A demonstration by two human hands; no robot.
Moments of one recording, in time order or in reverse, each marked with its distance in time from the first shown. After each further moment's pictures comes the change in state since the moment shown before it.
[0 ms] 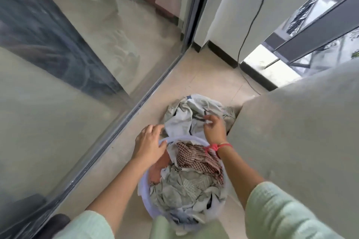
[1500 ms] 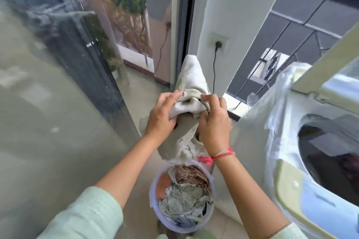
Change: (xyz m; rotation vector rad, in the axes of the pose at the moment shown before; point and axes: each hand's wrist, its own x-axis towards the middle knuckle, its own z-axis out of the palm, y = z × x) left_hand -0.159 0.204 -0.273 -0.333 0.581 0.594; right_hand -0.298 -0.194 -0.232 0.190 0.687 -0.626
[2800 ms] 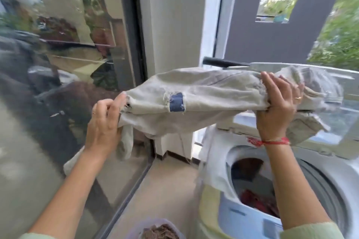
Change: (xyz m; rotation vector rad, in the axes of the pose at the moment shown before) left_hand 0.024 0.191 -0.036 0.569 0.428 0.494; right_hand 0.088 0.111 -0.340 -0.259 0.865 -0.516
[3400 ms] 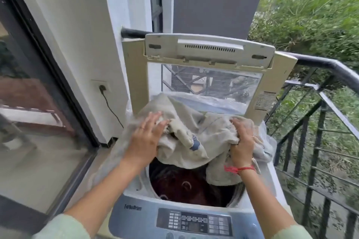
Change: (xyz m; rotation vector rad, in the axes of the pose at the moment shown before) left_hand -0.026 0.318 0.191 -0.279 -0.490 0.220; right_hand -0.134 0.259 -0.119 -0.056 -0.473 0.588
